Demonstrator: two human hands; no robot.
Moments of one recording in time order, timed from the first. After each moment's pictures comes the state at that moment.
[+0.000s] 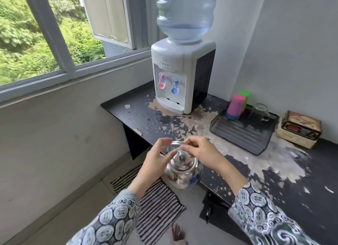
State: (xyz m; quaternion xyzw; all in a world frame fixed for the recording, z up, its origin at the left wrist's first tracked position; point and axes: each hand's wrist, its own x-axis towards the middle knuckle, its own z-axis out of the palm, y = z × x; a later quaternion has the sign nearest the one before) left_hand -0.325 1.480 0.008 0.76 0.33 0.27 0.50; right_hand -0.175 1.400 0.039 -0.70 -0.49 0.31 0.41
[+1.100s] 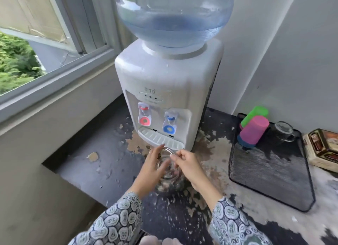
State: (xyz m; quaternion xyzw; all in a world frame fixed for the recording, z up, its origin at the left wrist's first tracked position) left_hand -0.146 1.804 -0.061 0.81 0.24 0.13 0.52; right_hand -0.049 1.703 -0.031 -0.74 -0.23 0.34 0.53
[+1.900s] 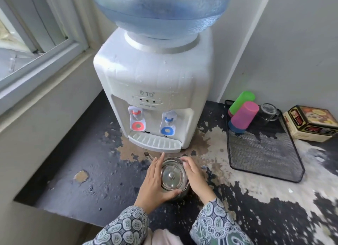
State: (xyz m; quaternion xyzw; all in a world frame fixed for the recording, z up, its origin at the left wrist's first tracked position) left_hand -0.154 1.837 -0.122 0.91 0.10 0.08 0.40; right_hand -0.055 1.714 -0.112 -0.82 -0.14 0.23 0.50
